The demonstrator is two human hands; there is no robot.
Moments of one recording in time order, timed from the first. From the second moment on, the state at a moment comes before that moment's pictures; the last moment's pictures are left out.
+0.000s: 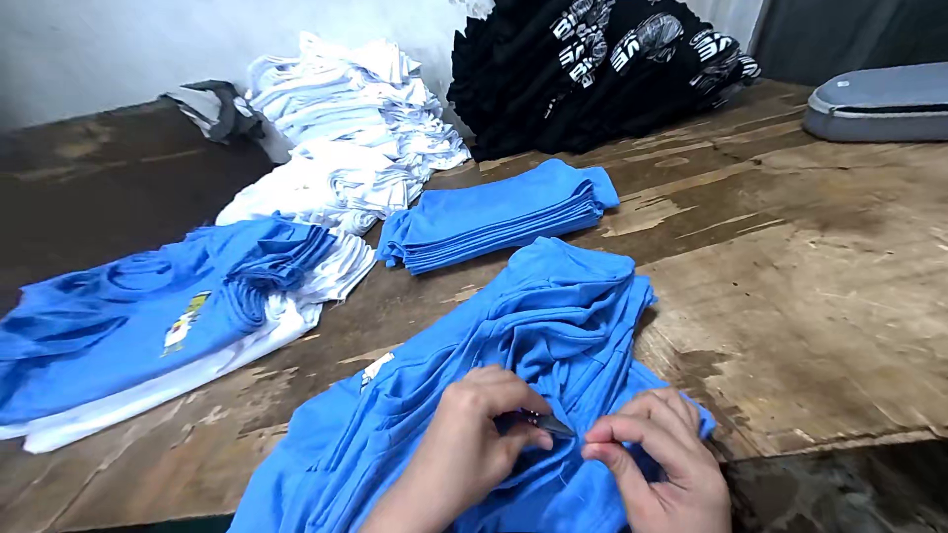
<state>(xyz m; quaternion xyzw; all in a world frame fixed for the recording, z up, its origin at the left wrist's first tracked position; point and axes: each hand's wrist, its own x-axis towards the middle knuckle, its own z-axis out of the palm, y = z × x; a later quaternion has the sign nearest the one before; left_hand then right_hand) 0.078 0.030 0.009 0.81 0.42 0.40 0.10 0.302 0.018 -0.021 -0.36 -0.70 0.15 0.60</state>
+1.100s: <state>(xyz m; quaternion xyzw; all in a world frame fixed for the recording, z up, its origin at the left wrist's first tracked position) 0.083 0.033 0.008 0.85 0.40 0.34 0.05 0.315 0.027 -0.034 -0.35 -0.73 0.12 0.58</state>
